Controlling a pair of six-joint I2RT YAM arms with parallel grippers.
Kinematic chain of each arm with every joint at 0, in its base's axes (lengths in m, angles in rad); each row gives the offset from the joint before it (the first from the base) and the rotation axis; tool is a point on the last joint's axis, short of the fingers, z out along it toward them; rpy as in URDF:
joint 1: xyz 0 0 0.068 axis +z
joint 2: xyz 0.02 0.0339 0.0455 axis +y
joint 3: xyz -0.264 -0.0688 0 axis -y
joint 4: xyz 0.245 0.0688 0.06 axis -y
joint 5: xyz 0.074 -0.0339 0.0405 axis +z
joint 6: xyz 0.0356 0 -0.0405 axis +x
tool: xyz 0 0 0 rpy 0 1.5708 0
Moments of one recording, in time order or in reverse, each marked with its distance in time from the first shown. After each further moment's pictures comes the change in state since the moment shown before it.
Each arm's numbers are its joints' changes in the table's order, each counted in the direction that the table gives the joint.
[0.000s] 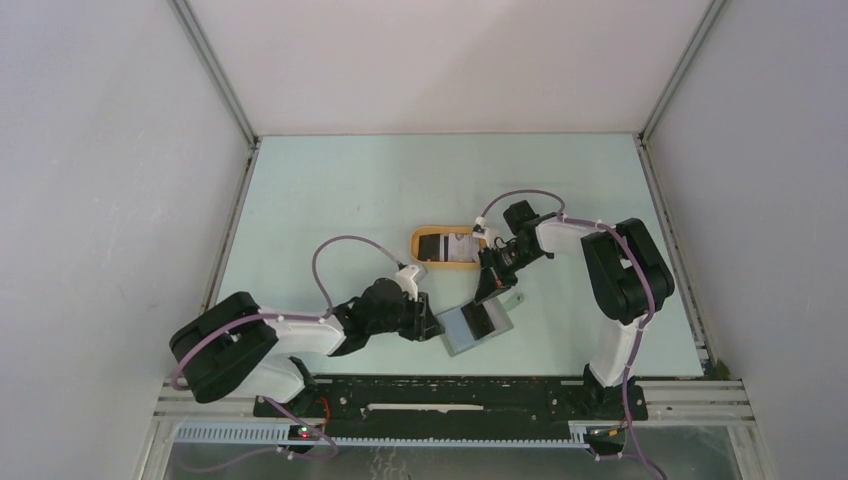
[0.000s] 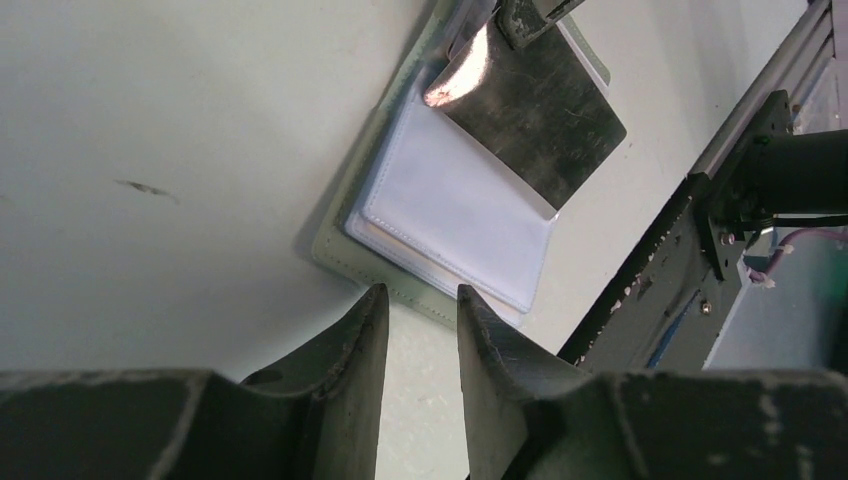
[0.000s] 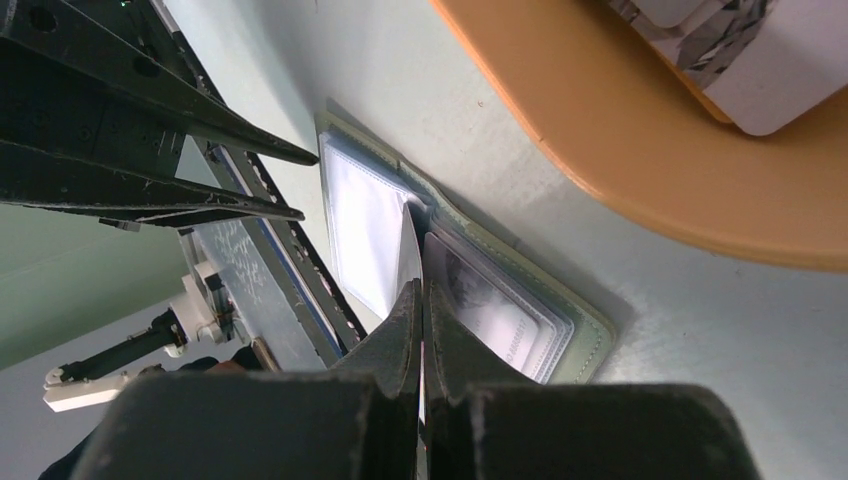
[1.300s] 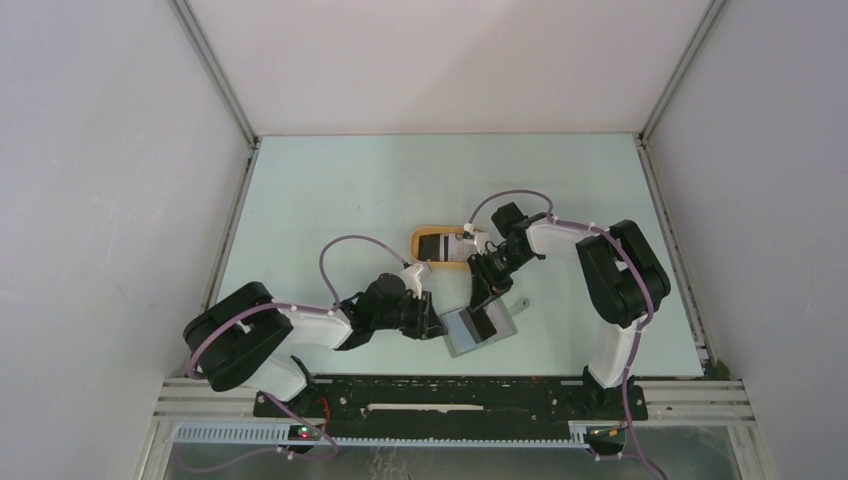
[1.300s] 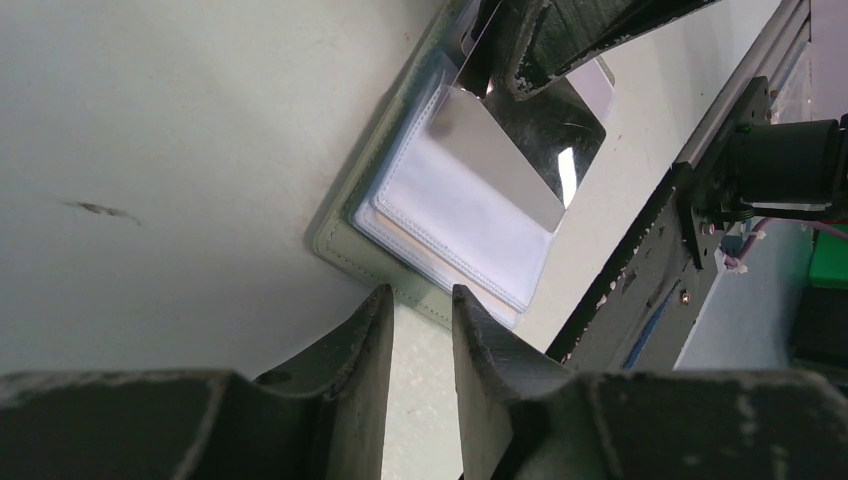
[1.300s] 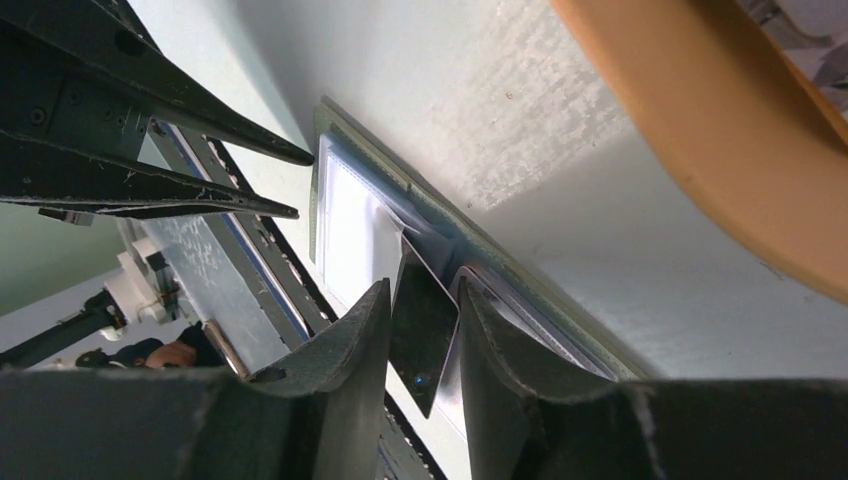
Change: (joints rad) left arm 0.030 0.093 0.043 0.022 -0.105 -0.018; right arm 0.069 0.001 0.026 -0.051 -0.080 -0.046
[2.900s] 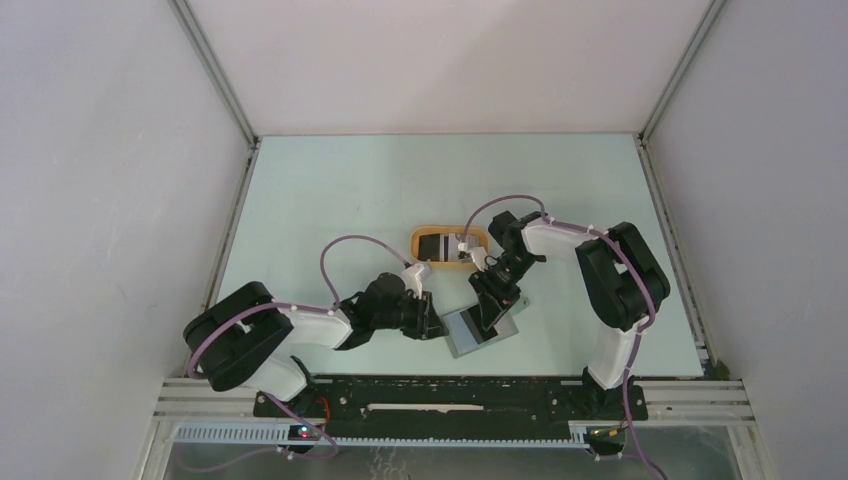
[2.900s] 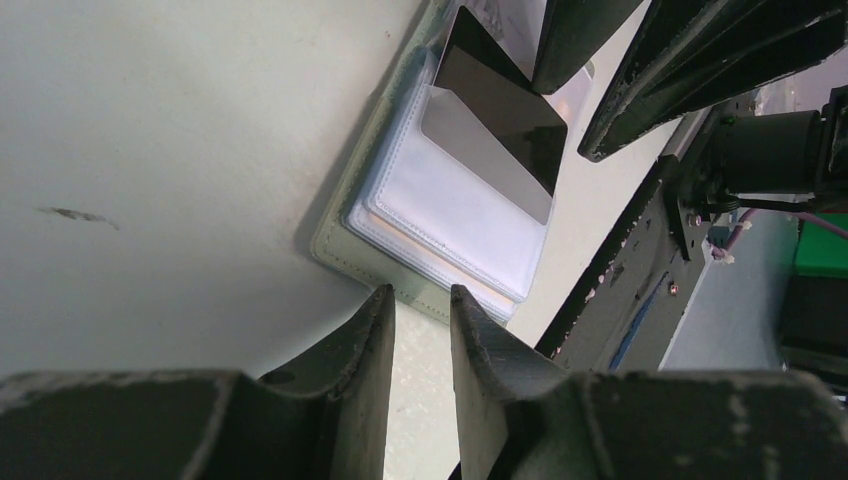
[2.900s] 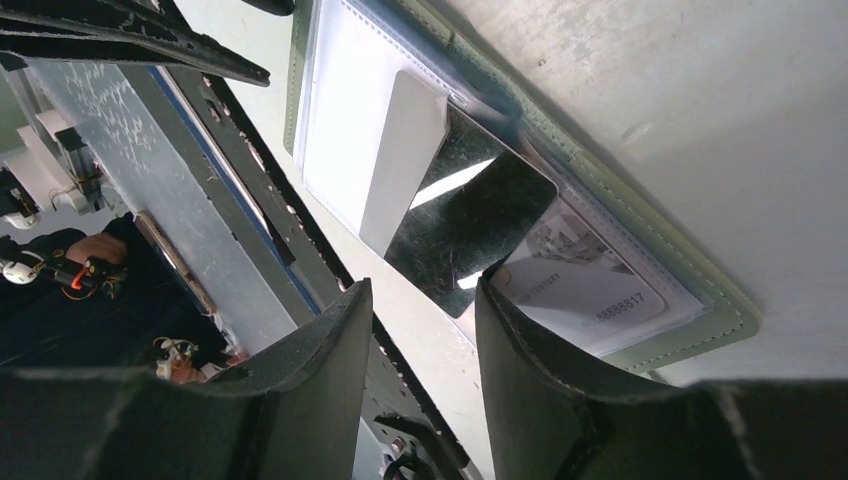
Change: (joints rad) left arm 0.003 0.001 0.000 0.011 -0.029 -0.002; right arm 0.046 -0.020 0.026 -0.281 -0.076 -0.283
